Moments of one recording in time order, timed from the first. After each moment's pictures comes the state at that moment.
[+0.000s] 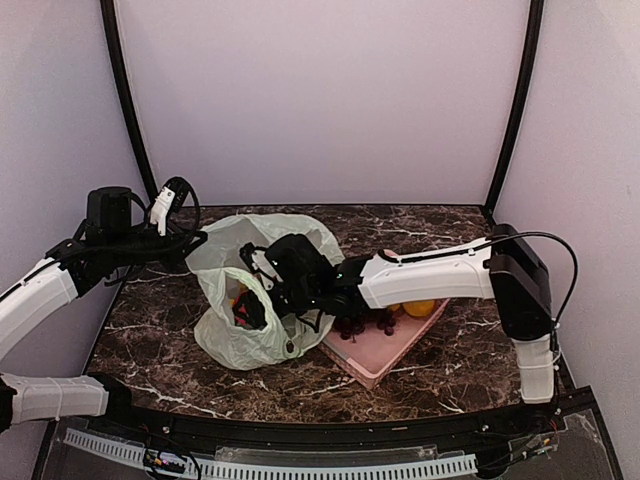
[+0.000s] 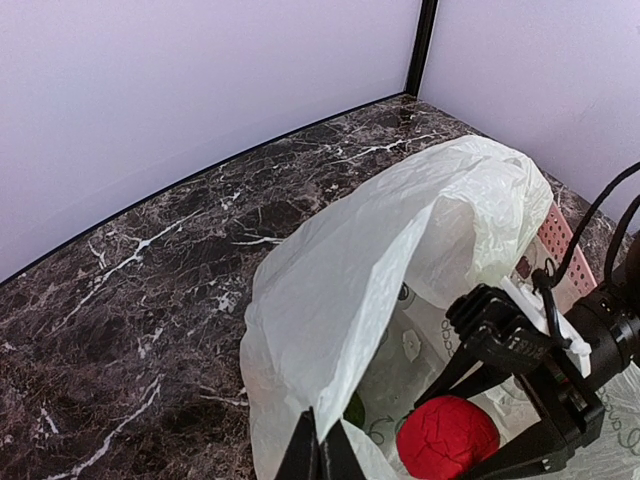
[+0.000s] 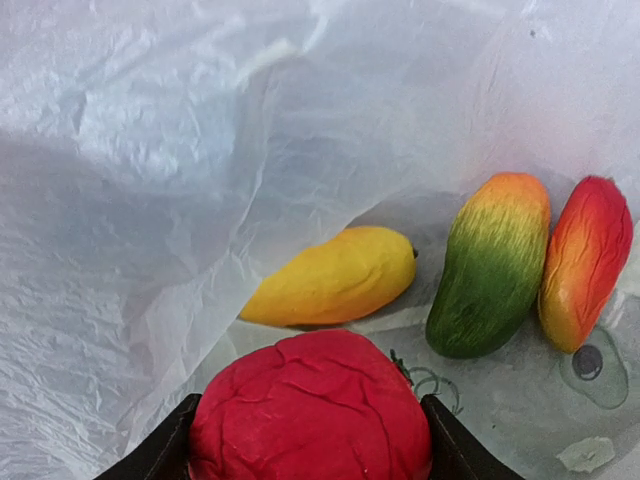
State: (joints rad) left arm -0.32 0.97 0.84 -0.31 0.39 0.09; right arm 1.16 2.09 1.59 -0.10 -0.05 0.40
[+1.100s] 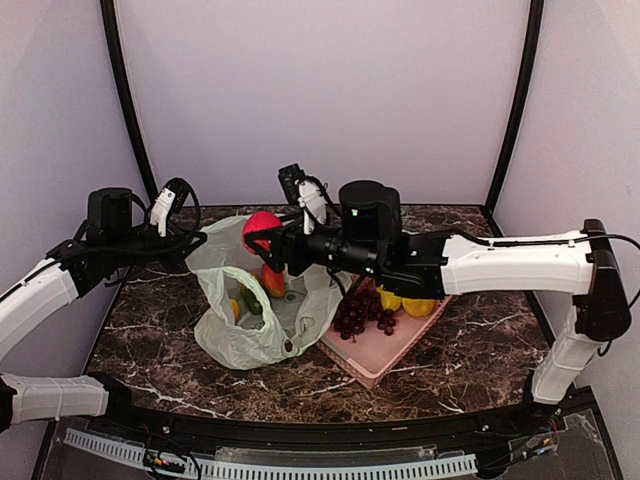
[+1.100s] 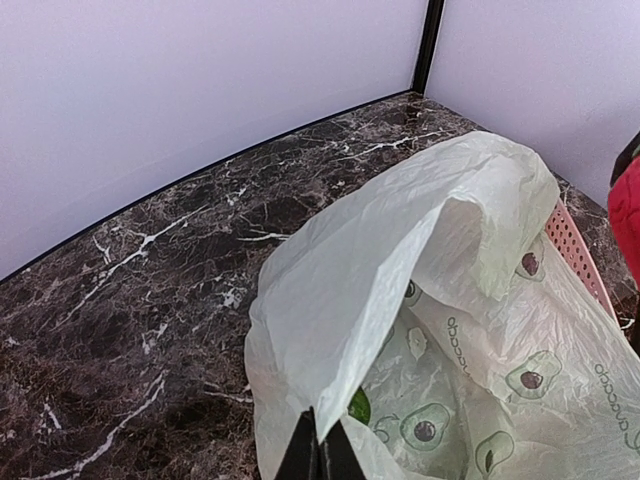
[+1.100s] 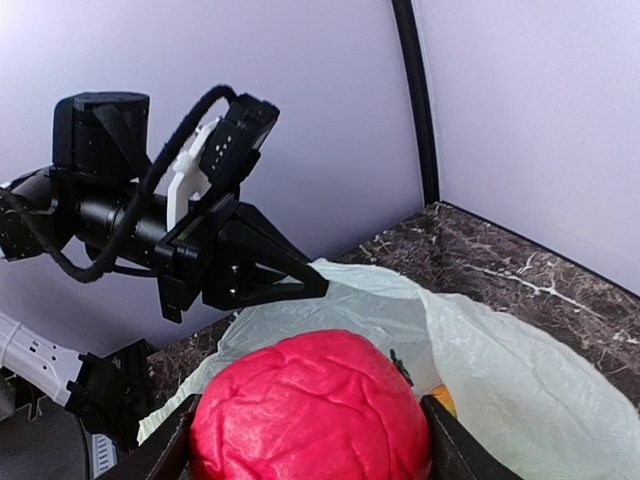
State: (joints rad) left arm -0.32 0.97 0.83 -0.31 0.37 0.10; right arm 1.15 1.72 1.37 0.23 0.01 0.24
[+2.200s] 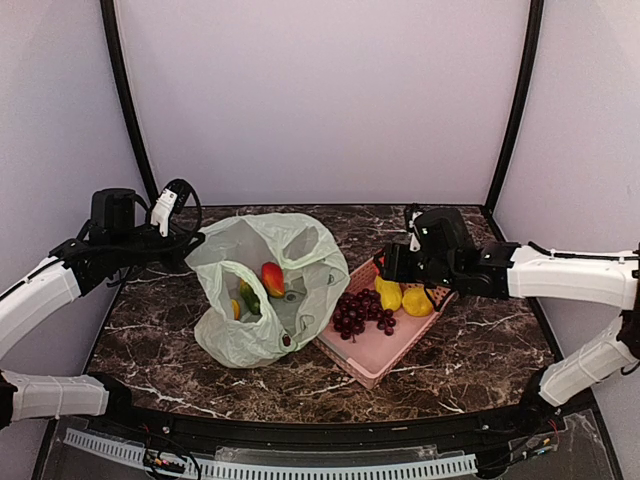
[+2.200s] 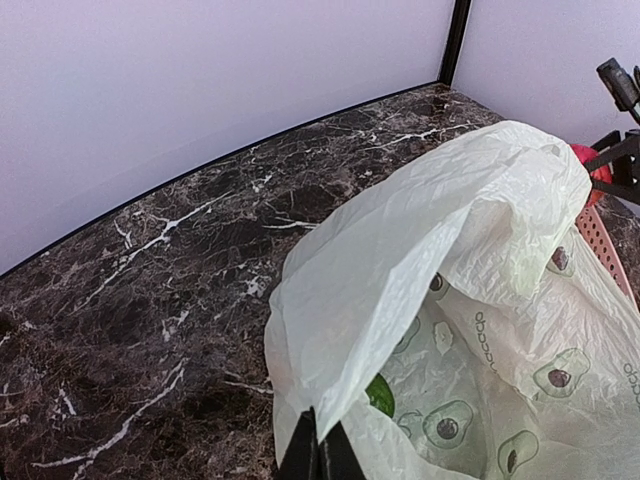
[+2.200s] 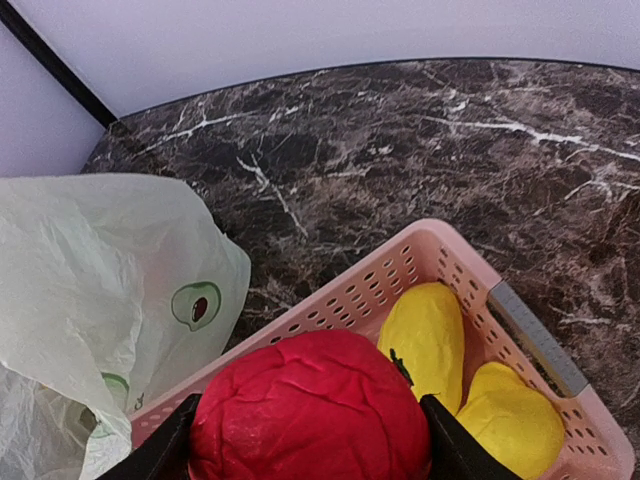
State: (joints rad) left arm -0.32 0.99 0.83 -0.31 0.30 0.11; right arm 0.84 1.34 0.91 -0.14 0.29 0.59
